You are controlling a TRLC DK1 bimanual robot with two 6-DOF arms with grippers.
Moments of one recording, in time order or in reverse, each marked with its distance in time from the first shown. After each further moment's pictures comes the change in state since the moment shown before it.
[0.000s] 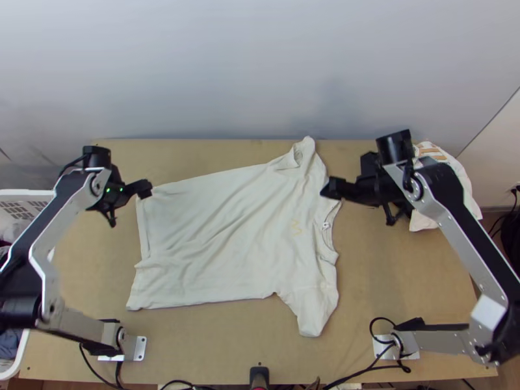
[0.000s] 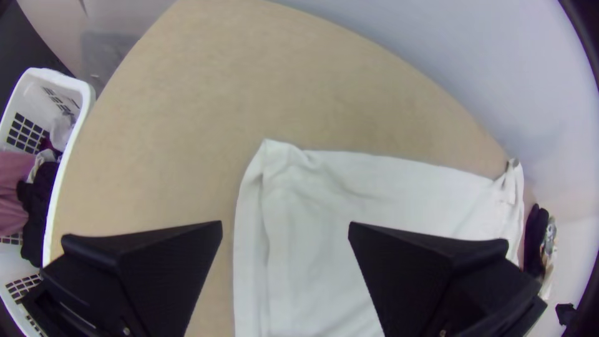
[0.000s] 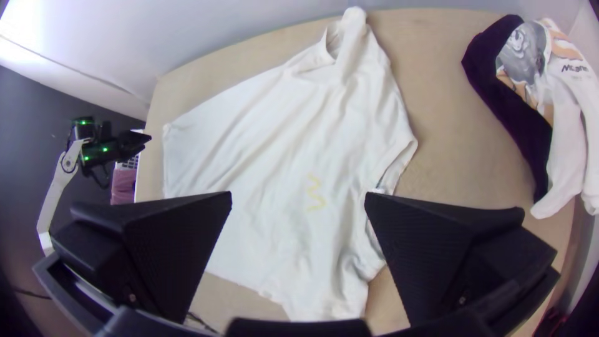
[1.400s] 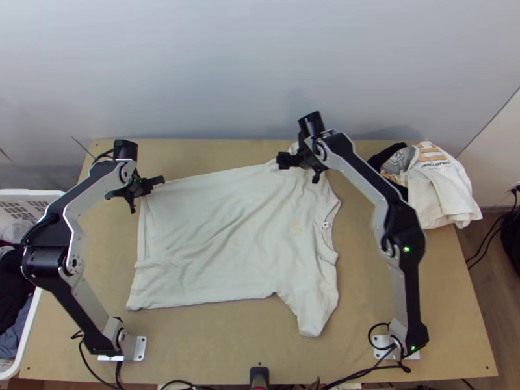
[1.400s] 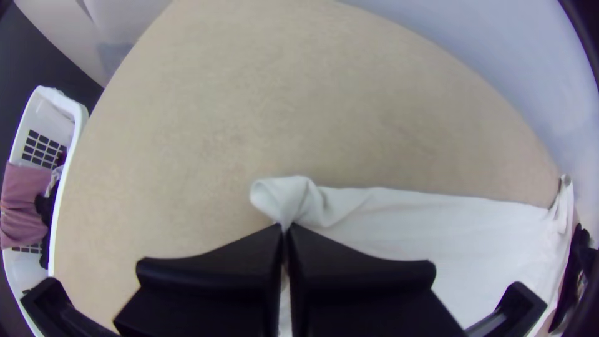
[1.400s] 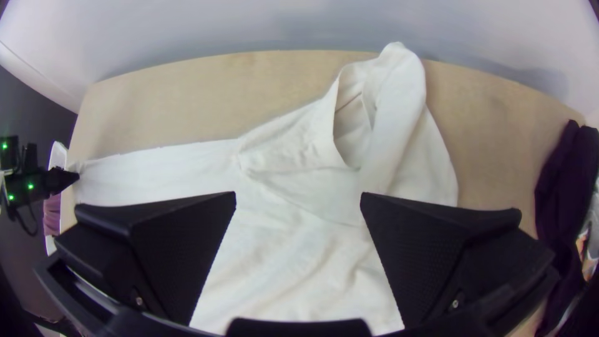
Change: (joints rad) left arm -0.061 0.287 0.145 0.094 -0.212 -0.030; right arm 0.106 0.810 0.567 0.246 0.258 -0.074
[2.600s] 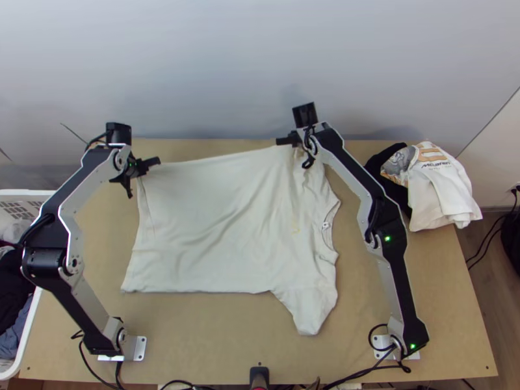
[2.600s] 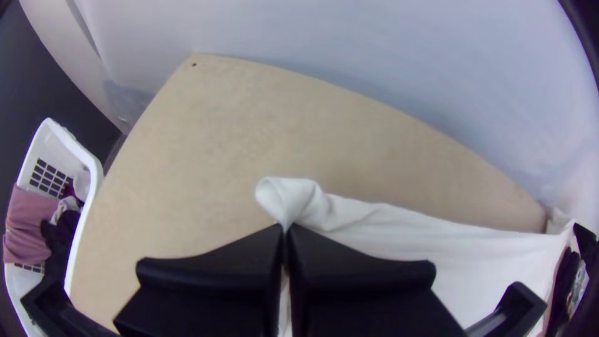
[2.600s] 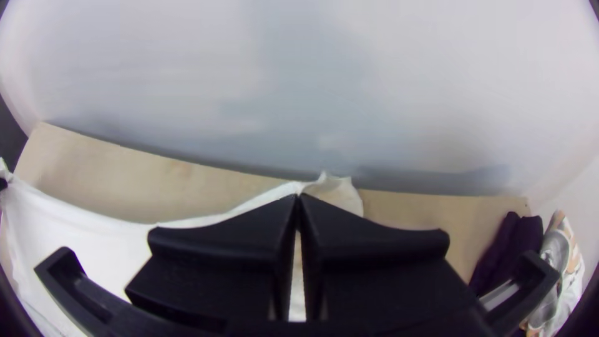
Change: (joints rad) left arm 0.002 0.006 0.165 0.002 -0.045 0.006; right arm -0.003 0.156 0.247 0.189 0.359 -0.181
